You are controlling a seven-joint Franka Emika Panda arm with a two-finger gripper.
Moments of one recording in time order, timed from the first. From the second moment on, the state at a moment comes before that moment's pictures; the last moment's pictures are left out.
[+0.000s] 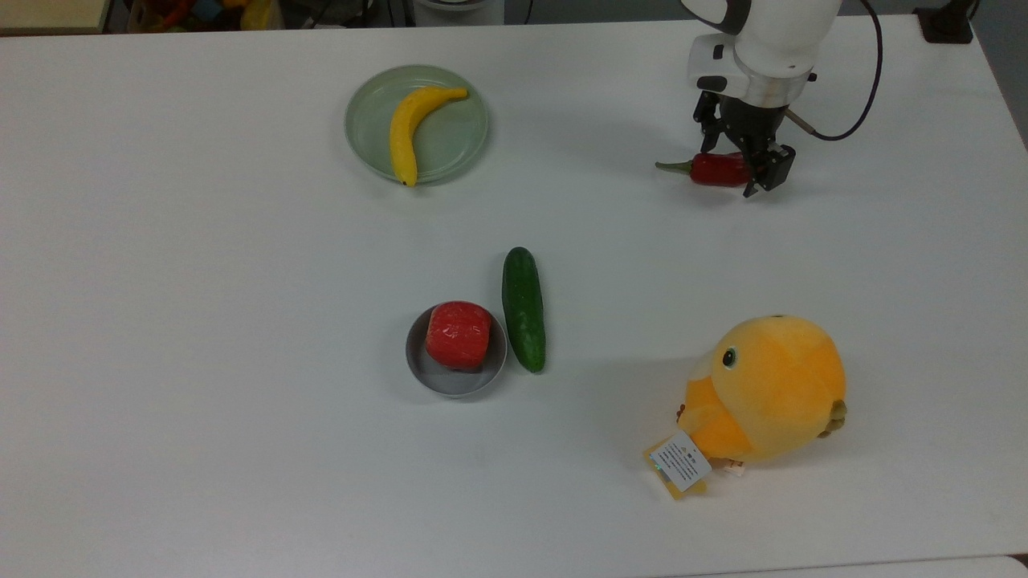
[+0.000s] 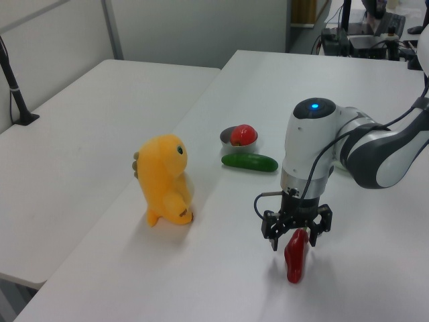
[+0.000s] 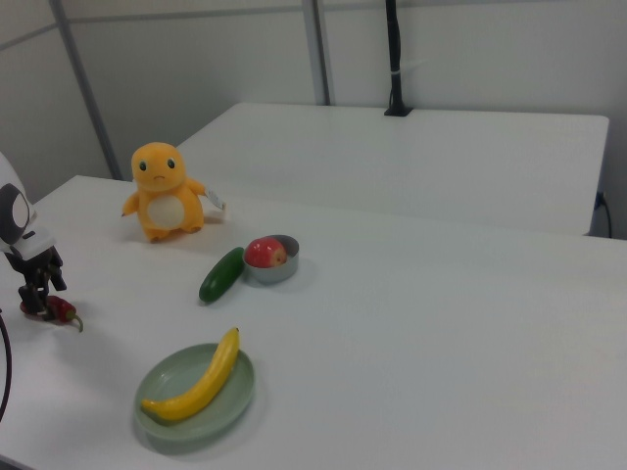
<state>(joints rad) 0.52 0.41 0.20 -1.85 -0.12 2.33 1.72</state>
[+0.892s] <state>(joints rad) 0.53 0.41 0.20 -1.85 -0.22 2.33 1.69</state>
